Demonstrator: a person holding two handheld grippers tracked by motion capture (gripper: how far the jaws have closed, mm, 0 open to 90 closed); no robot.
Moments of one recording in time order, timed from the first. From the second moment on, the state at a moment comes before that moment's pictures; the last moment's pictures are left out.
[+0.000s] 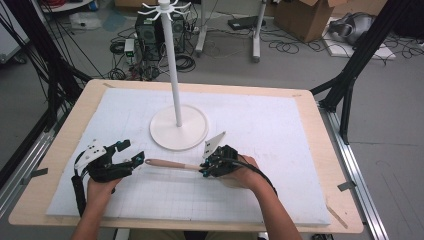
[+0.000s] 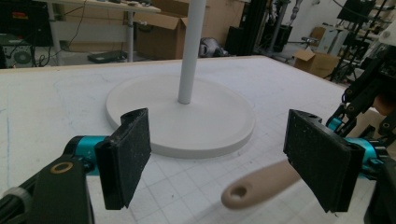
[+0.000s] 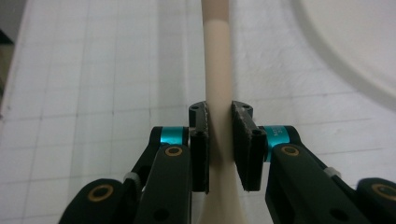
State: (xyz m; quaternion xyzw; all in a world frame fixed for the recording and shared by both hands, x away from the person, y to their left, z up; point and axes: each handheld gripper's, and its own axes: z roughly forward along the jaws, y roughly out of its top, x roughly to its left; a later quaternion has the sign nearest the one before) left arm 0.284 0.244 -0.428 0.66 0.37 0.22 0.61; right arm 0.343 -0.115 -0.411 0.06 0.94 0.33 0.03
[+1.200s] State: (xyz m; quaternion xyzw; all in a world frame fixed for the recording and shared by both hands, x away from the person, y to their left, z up) left arm 0.328 0.150 -0.365 0.69 0.35 0.10 0.63; right arm 0.309 -0.145 -0.387 0.18 0.83 0.50 0.18
